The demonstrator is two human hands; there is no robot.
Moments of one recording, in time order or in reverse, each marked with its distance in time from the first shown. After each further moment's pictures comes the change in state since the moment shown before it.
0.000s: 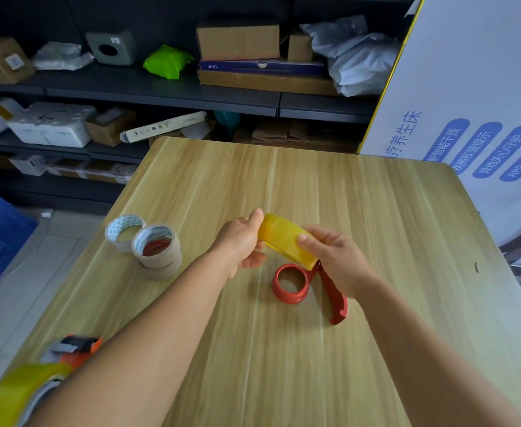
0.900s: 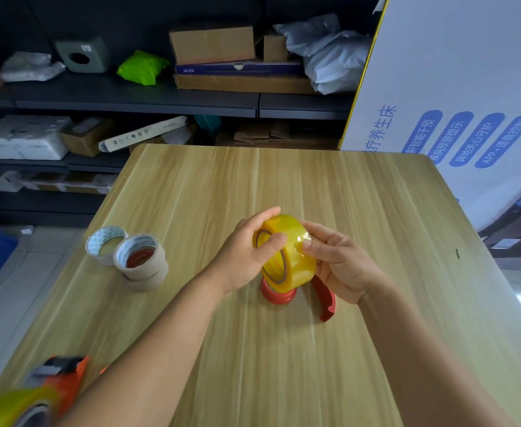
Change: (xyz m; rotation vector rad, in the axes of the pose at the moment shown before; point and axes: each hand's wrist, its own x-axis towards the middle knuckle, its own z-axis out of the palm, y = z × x) left_hand -0.010 -0.018 0.016 0.133 -0.247 0.554; right_hand -0.019 -0.006 -0.018 0.568 -0.151 0.068
